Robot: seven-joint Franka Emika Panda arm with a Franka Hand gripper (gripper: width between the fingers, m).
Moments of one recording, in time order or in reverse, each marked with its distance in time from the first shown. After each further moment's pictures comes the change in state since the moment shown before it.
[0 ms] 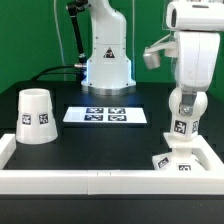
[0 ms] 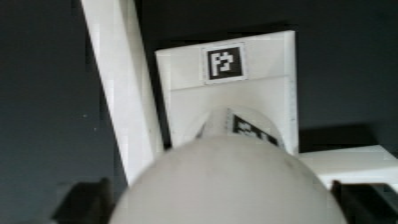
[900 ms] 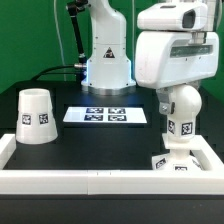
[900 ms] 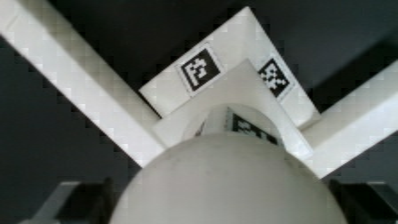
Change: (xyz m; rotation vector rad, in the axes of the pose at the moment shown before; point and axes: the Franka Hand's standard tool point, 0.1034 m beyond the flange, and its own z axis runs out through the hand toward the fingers) arm -0.007 0.000 0.001 0.002 0.010 0.628
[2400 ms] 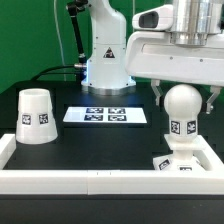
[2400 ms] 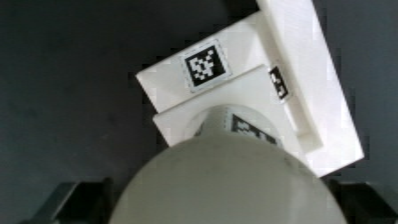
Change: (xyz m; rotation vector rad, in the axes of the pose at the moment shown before) arm 0.002 -0.013 0.001 0.009 -0.032 1.343
